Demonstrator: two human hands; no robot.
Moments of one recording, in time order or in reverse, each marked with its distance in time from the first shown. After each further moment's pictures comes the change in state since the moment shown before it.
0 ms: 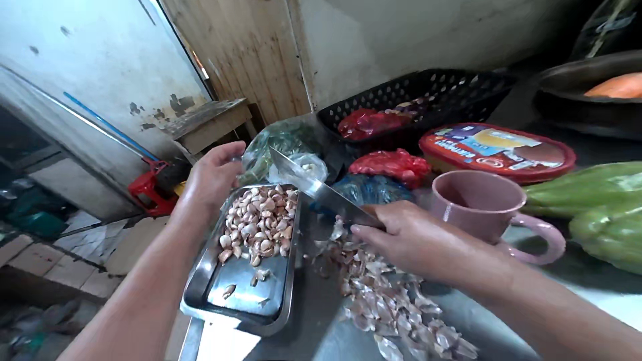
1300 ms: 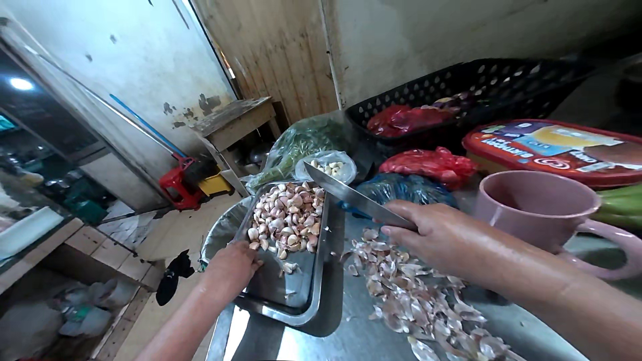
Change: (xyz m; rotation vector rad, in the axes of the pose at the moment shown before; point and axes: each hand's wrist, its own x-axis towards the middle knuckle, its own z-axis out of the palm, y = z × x) left_hand -0.075 -0.107 -0.026 1.163 -0.640 -0.205; right_hand 0.006 0.001 0.004 -0.073 -0.039 0.074
